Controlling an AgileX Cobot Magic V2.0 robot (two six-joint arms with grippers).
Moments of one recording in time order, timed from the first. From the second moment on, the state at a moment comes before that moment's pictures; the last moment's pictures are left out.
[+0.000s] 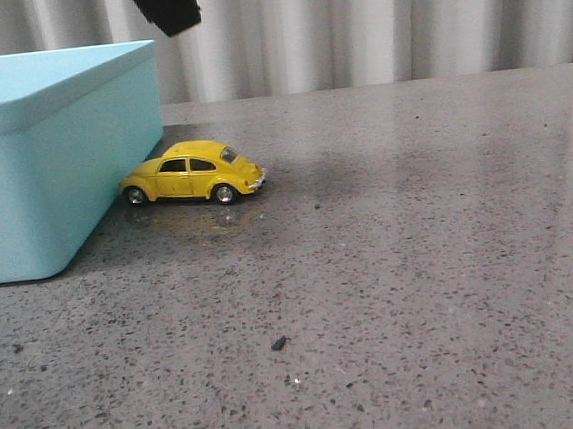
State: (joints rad) left arm -0.62 1.71 -1.76 -0.14 1.25 0.97; right arm 0.33 0.66 -1.25 0.18 0.96 -0.18
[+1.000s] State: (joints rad) left arm -0.52 1.93 -1.76 -0.23 1.24 1.13; right arm 0.34 0.66 -1.19 0.18 0.95 -0.18
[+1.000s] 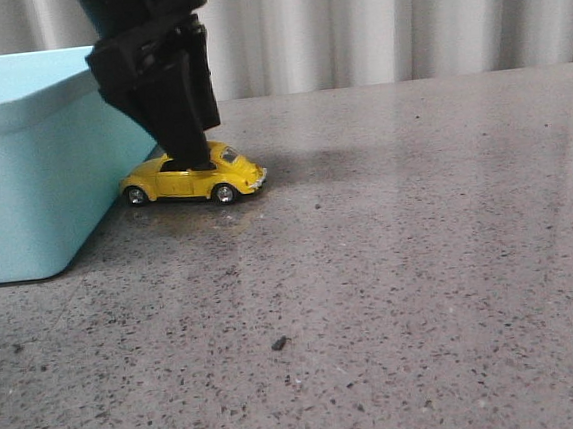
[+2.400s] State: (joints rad) left arm -0.51 1.99 -1.76 -0.20 1.24 1.13; right arm 0.34 0.66 -1.19 0.18 0.93 -0.18
